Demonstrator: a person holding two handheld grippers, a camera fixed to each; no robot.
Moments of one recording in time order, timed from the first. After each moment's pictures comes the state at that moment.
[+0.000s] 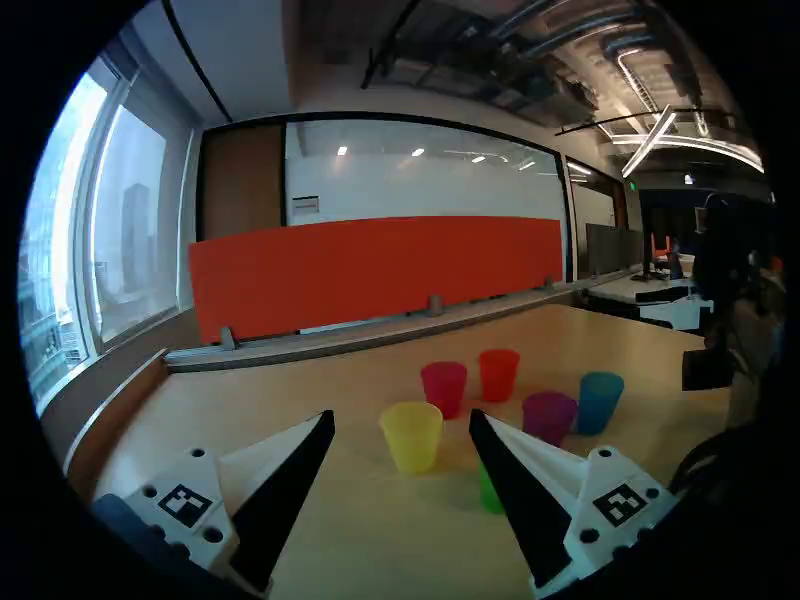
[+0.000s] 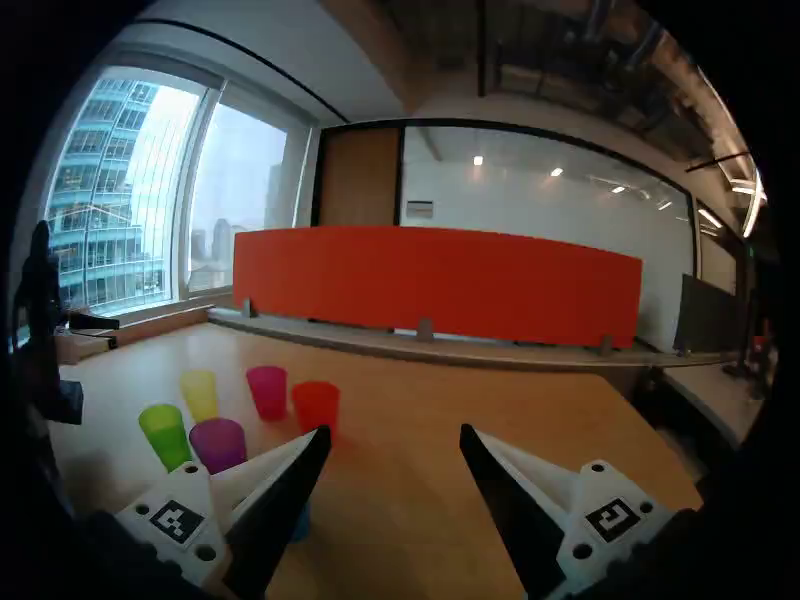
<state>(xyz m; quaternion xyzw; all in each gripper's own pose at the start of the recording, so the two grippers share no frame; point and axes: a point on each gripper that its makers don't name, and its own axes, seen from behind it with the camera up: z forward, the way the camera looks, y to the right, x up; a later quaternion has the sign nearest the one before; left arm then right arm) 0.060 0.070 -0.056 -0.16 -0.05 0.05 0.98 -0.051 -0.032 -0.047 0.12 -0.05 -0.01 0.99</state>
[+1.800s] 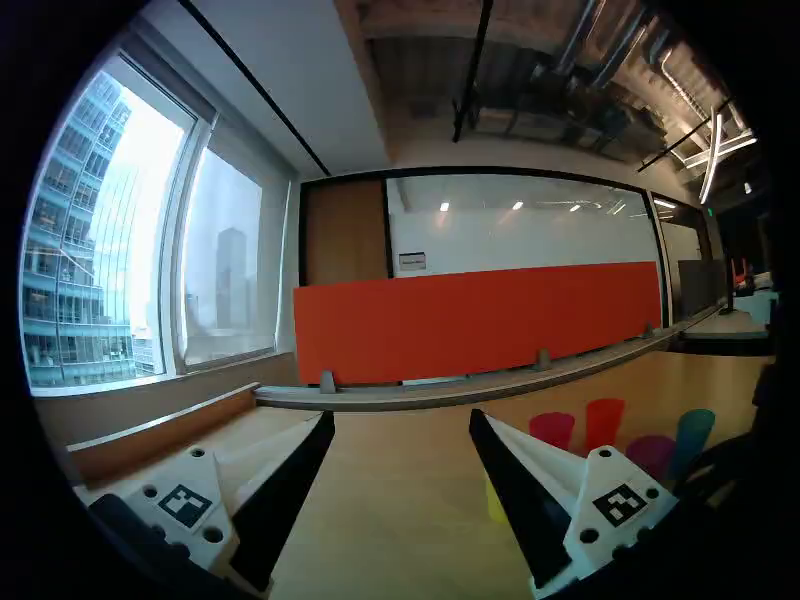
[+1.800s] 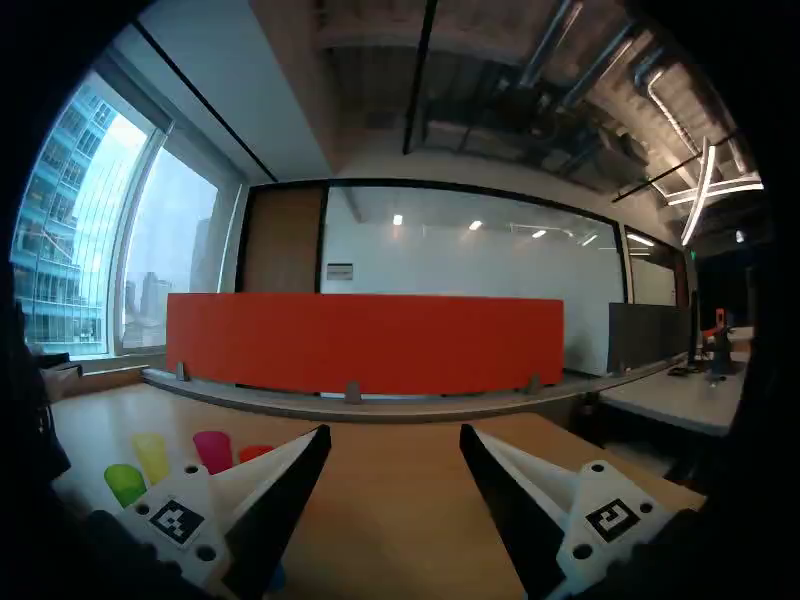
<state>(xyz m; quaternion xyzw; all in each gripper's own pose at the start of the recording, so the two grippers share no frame) 0.078 0.004 -0.026 0.03 0.06 0.04 1.00 -0.007 0.002 -0.056 -0.02 0.05 0.02 1.00</state>
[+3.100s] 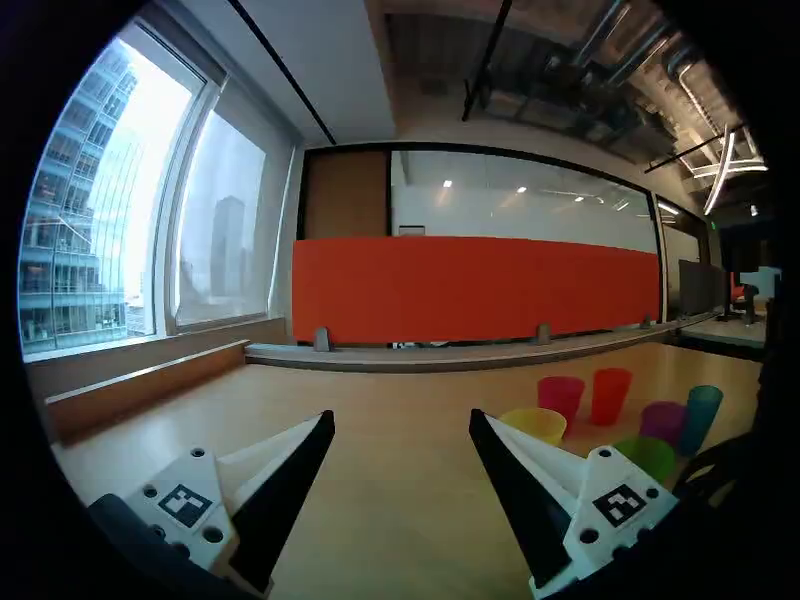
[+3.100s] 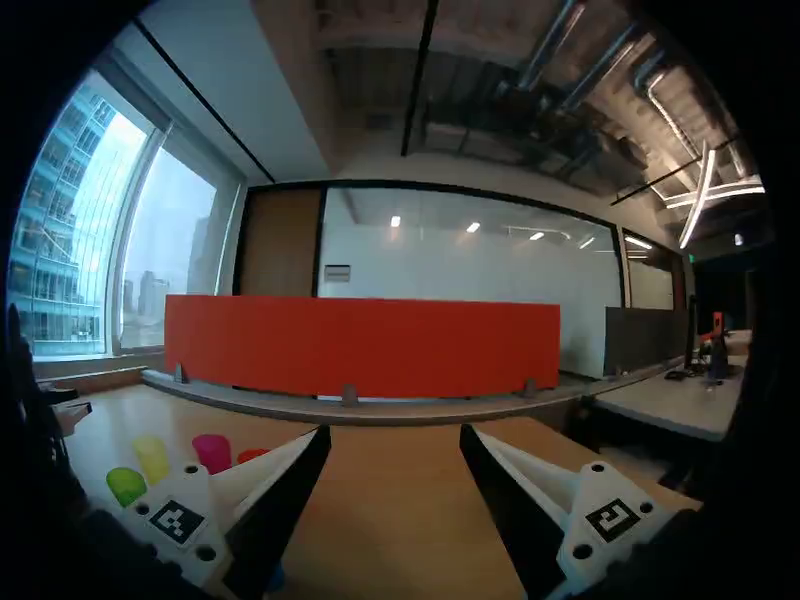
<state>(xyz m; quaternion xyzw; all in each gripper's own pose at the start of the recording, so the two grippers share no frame) 0.015 -0.012 -0.009 0.01 0.01 0.00 1.00 0.003 0.005 -0.062 -0.03 0.05 0.01 1.00</state>
